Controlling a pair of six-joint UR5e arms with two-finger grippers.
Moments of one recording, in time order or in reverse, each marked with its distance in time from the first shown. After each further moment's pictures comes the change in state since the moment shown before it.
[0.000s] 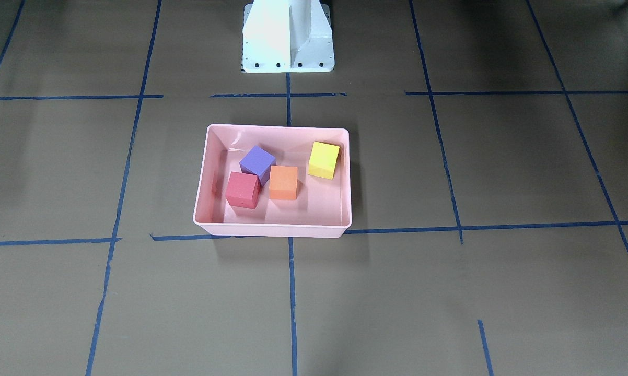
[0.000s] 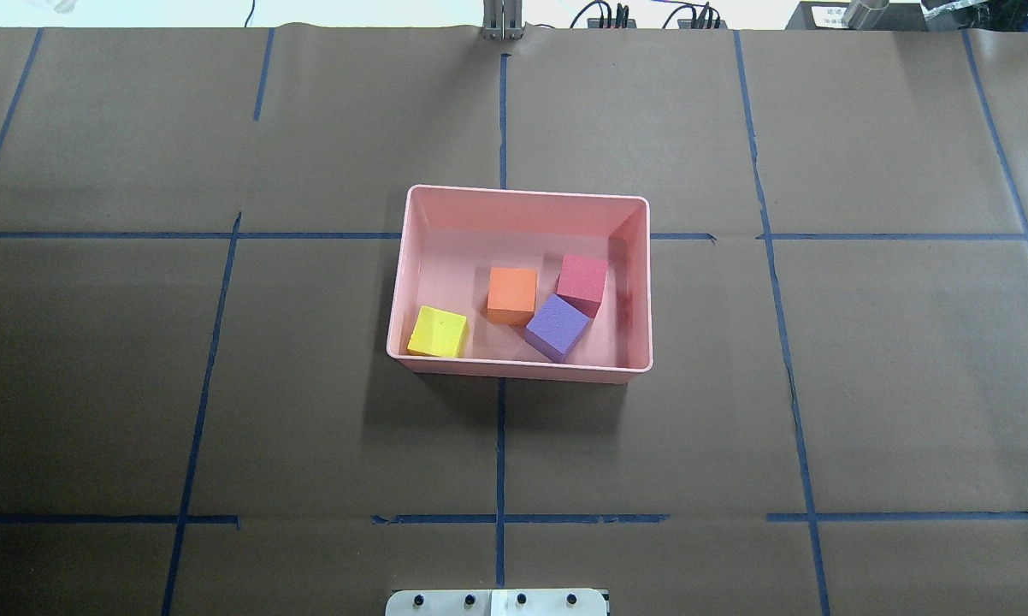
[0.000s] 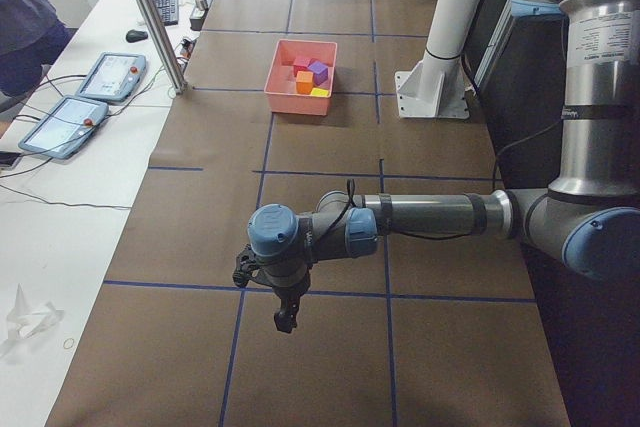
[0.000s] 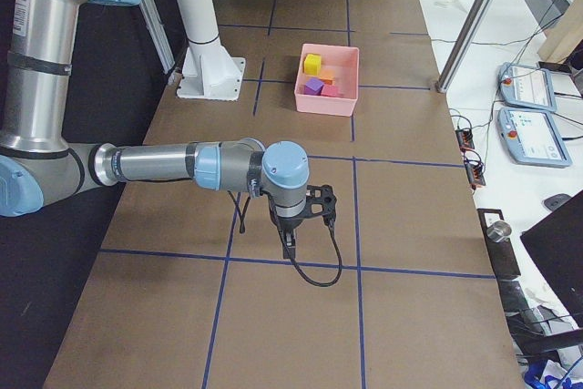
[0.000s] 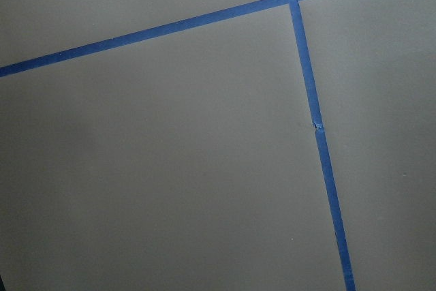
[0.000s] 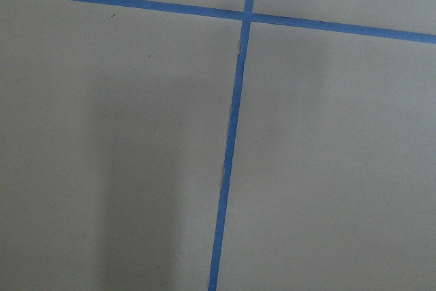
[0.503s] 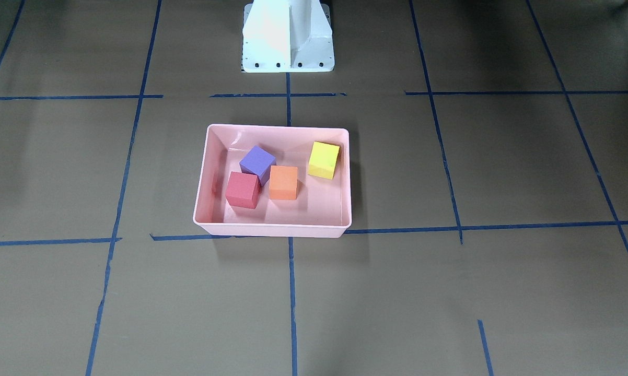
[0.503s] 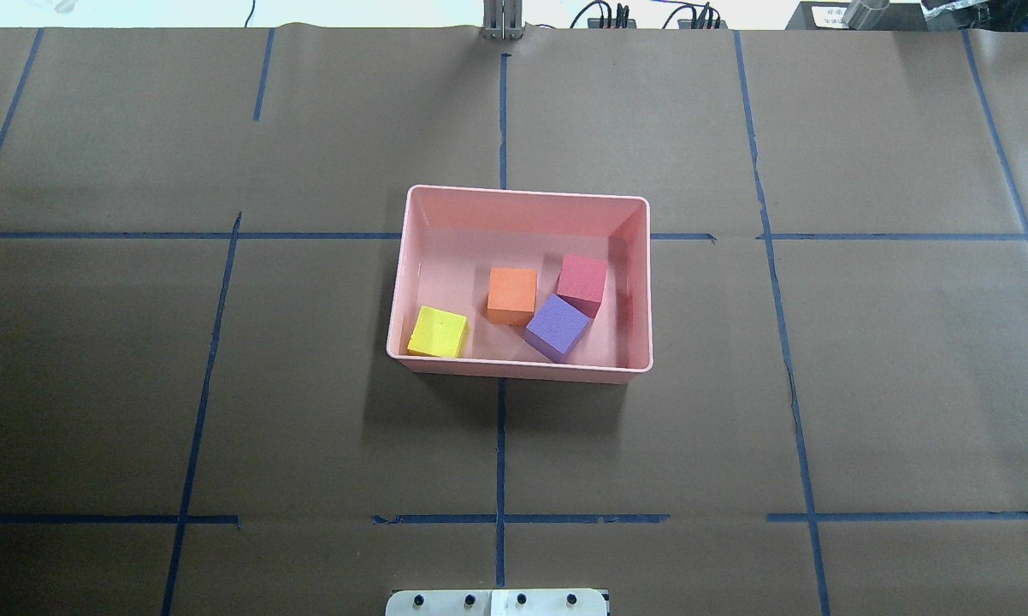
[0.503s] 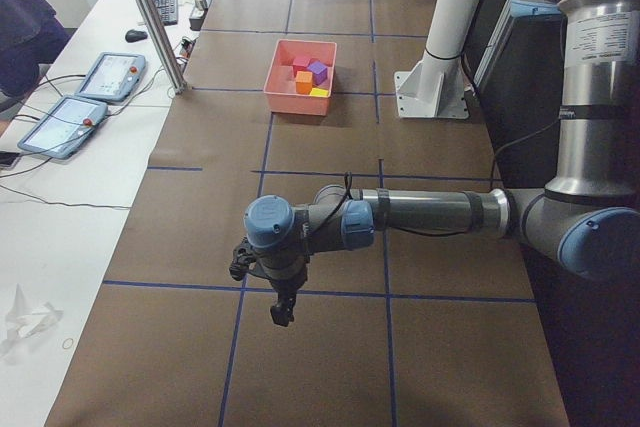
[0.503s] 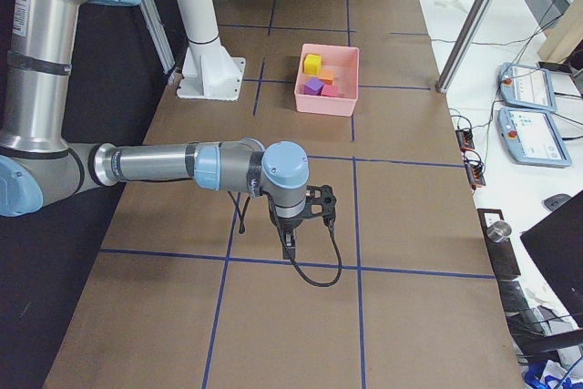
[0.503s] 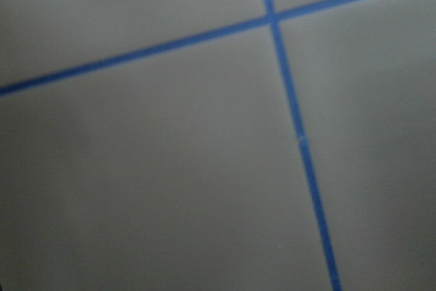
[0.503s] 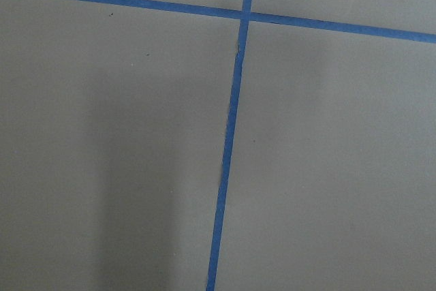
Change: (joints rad) left arm 0.001 -0.003 -0.002 0.017 0.000 -0.005; right arm 0.000 -0.001 0.000 0.000 -0.004 0.000
